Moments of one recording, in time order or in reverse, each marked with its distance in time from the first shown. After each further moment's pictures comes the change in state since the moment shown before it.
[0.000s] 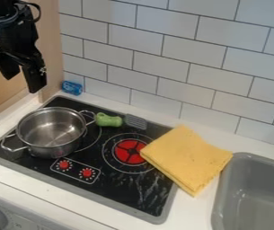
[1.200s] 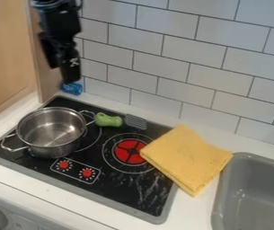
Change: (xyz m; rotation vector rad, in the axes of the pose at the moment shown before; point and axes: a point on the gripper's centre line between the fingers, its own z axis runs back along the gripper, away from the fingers) arm 0.047 -0.045 0.006 -0.111 0.070 -0.436
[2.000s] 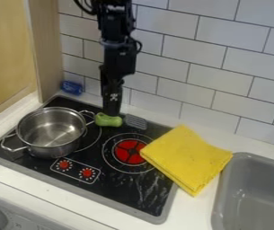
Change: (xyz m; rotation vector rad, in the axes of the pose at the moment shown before) arm 0.046 -0.019 -0.064 -0.076 0.182 -0.401
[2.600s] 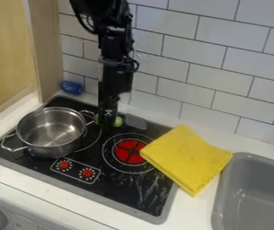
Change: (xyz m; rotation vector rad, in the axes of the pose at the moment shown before) arm -0.006 0.000 -0.025 -0.041 0.056 -0.057
